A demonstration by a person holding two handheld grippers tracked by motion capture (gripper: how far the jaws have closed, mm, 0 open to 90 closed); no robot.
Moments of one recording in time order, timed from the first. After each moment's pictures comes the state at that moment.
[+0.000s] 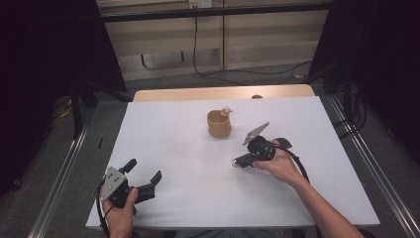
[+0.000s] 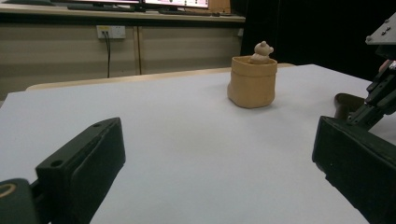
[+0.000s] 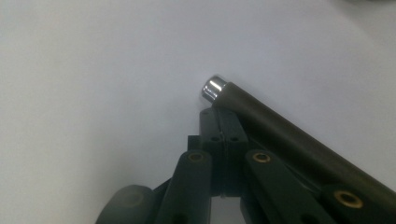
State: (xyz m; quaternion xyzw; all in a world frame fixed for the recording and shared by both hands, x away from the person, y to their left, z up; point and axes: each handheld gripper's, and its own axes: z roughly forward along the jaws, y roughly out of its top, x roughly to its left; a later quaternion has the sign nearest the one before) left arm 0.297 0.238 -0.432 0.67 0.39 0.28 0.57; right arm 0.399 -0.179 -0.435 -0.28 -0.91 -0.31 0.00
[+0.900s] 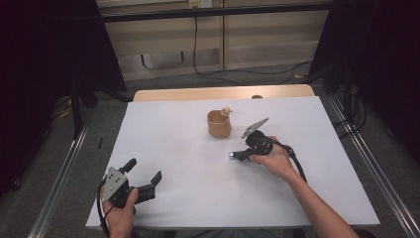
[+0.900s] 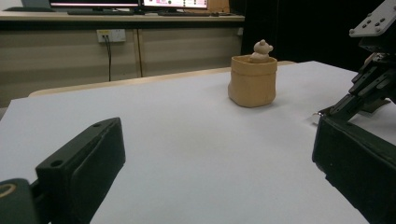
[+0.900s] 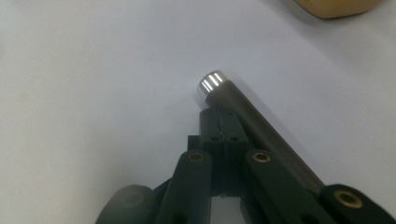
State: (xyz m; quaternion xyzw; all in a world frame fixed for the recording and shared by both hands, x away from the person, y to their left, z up) left arm 0.297 0.237 -0.431 0.68 0.38 0.29 0.56; right arm 0.416 -0.177 -0.438 -0.31 -0.89 -0.33 -0.01
